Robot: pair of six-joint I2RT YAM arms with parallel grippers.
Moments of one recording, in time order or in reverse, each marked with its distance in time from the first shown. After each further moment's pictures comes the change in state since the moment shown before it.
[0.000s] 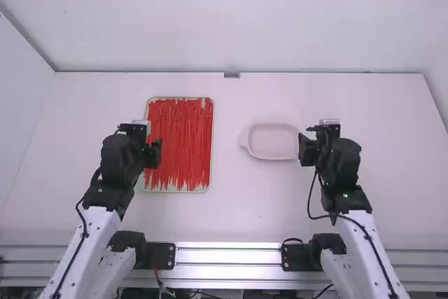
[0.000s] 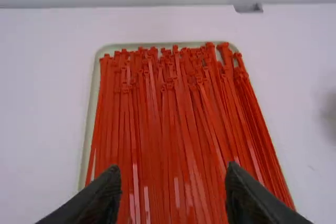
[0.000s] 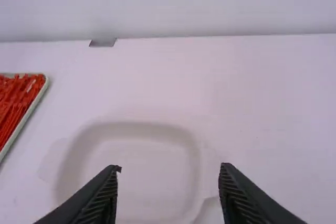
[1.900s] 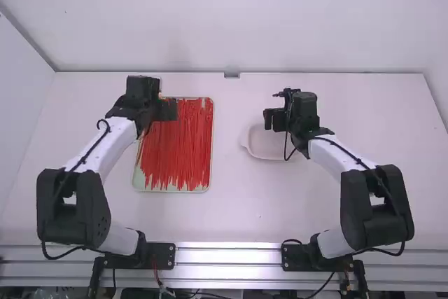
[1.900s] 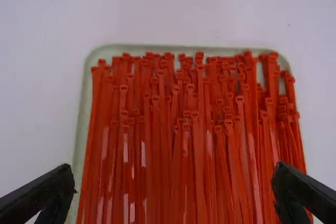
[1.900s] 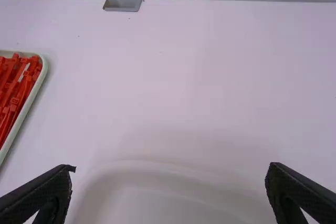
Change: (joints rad) left arm -0.006 0.765 0.605 -0.125 -0.085 -0.068; right arm 0.159 0.758 0.420 0.120 0.024 0.045
